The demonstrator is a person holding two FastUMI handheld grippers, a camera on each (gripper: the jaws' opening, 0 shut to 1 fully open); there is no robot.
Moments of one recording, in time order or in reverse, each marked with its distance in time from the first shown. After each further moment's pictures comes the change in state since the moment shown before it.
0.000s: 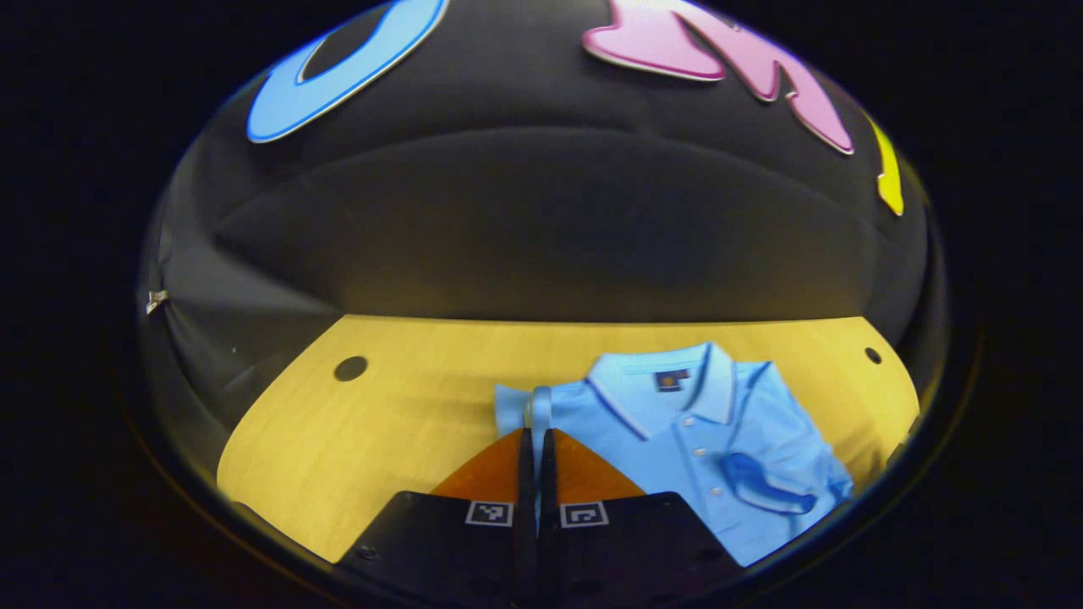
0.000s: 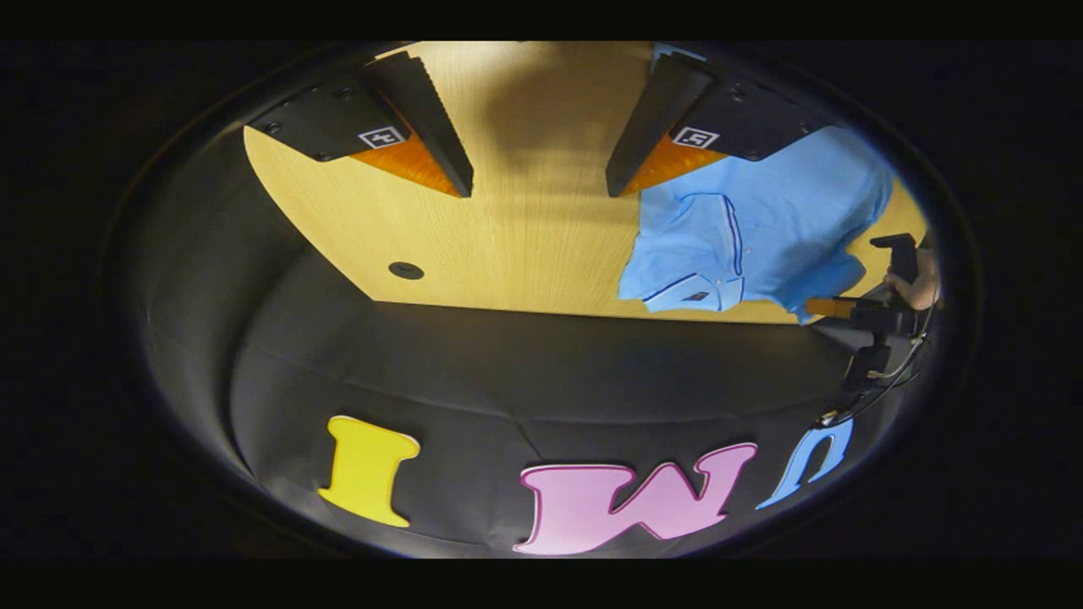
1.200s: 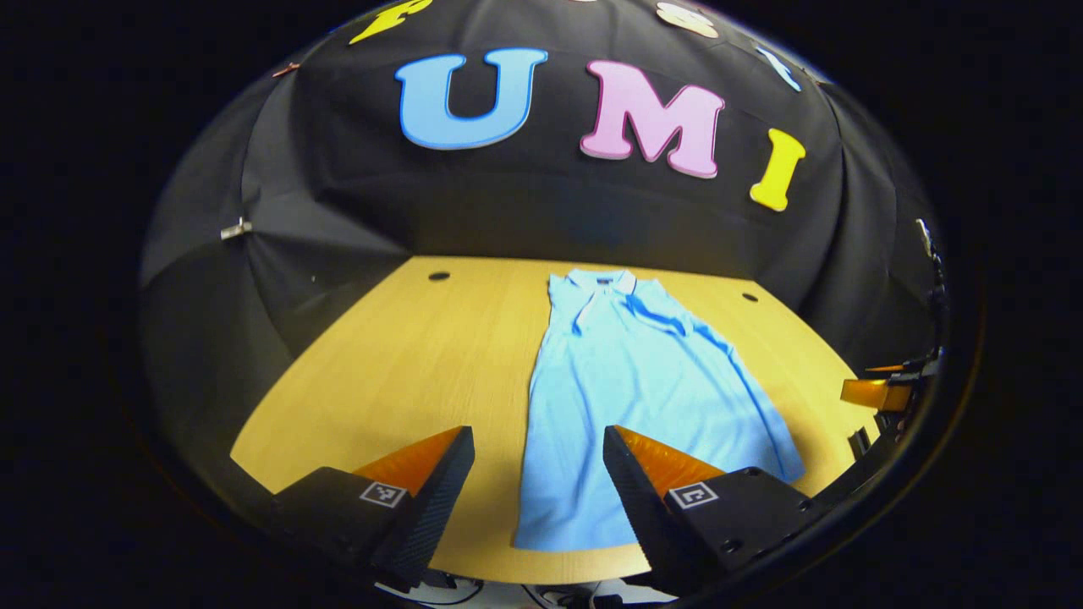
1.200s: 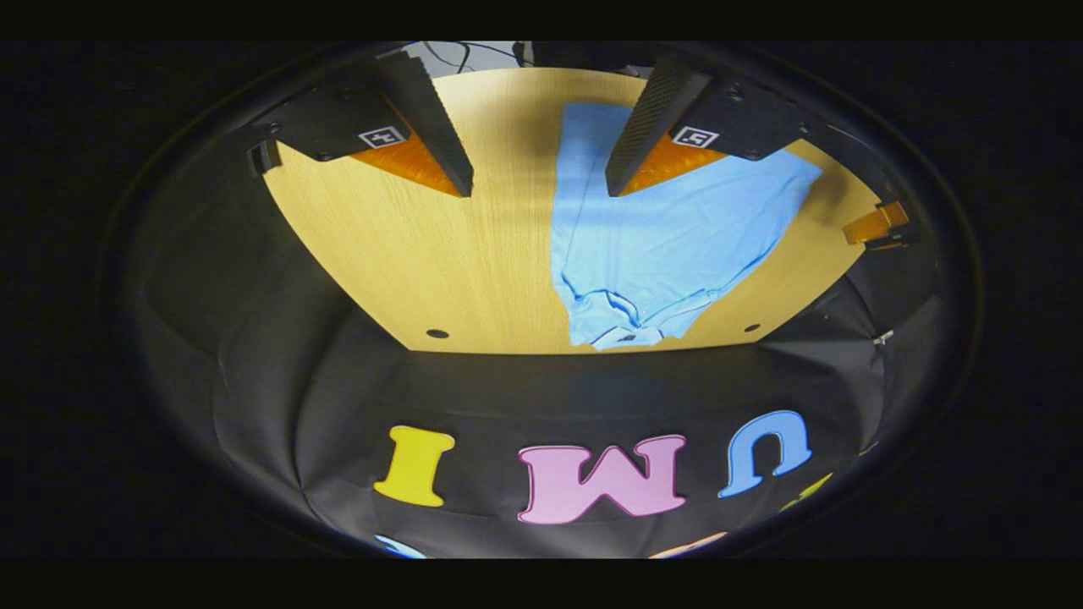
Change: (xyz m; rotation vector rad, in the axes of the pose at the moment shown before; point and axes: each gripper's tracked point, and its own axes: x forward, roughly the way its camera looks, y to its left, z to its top) left arm -0.368 0.094 -0.202 -0.039 0.065 -0.065; right arm -0.256 0.060 -0.079 0.052 0.171 0.001
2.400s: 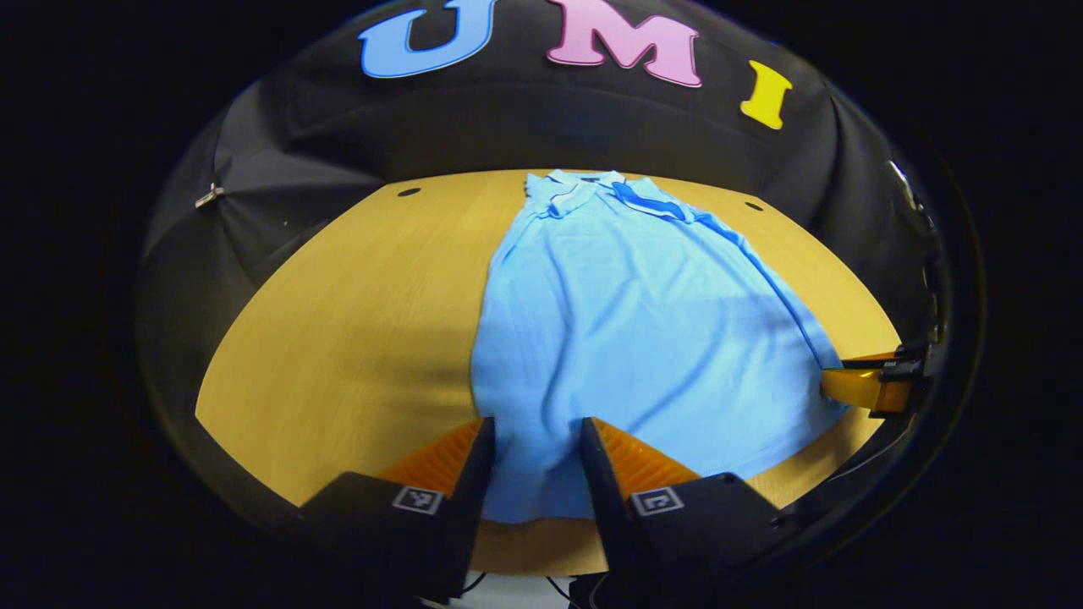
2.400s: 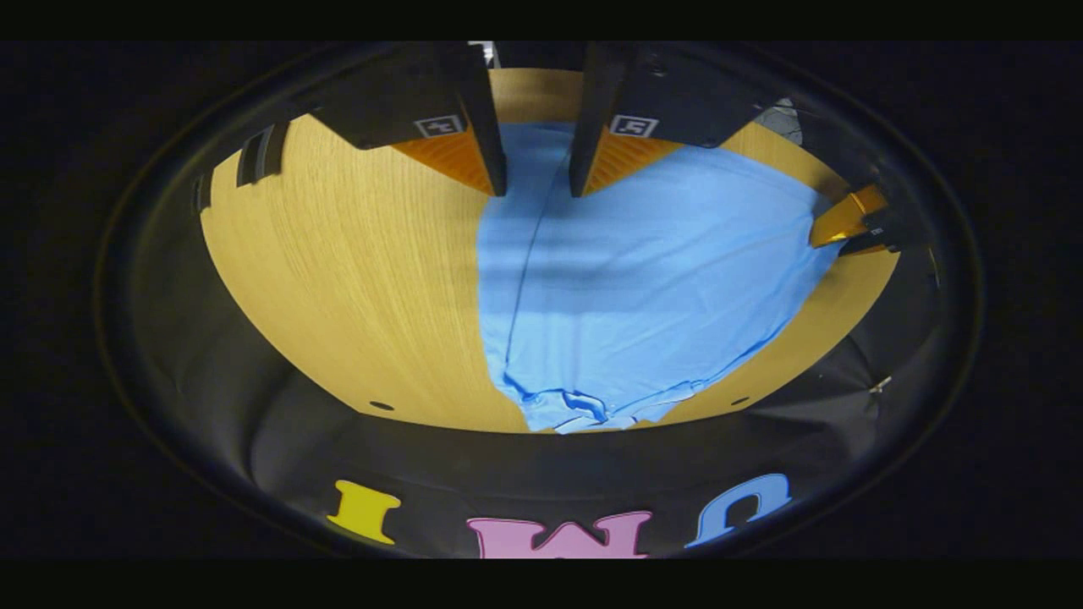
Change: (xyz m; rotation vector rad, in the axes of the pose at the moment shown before) left arm 0.042 -0.036 -0.091 0.102 0.196 -0.025; right arm 0.045 0.061 -0.100 -0.058 0.238 0.077
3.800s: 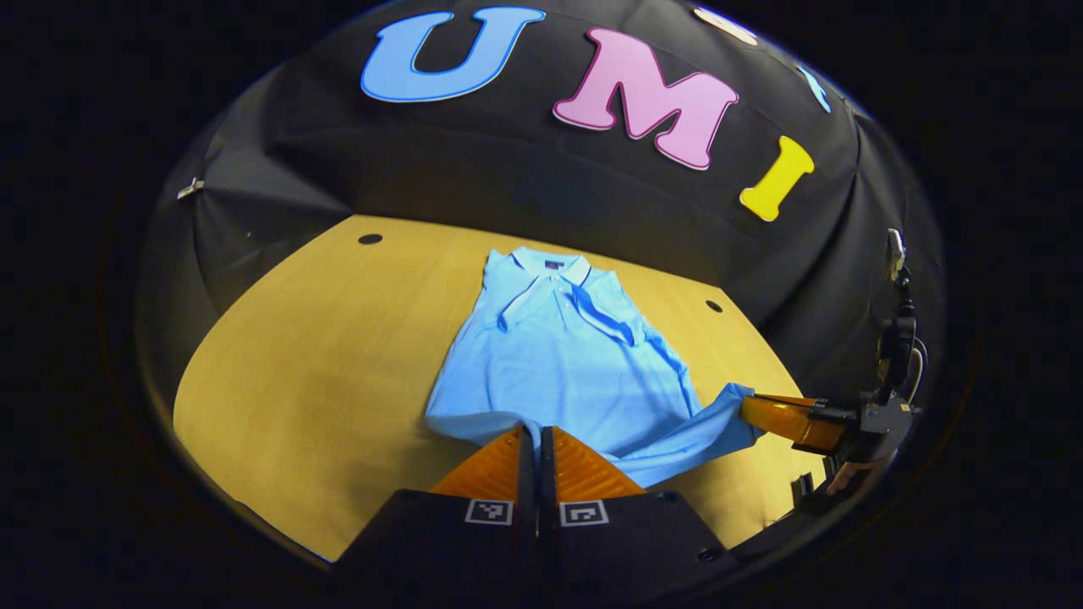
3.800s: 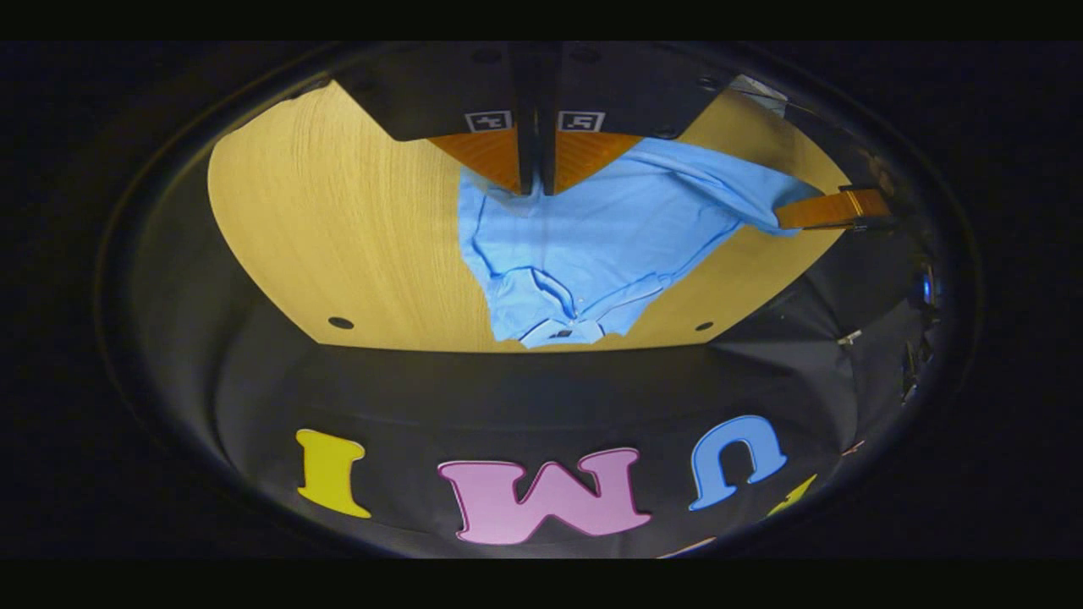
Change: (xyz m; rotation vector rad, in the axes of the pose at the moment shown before) left arm -0.010 -0.030 0.178 -0.207 -0.153 -0.158; right arm 0.006 0.000 0.185 0.030 -0.271 0.137
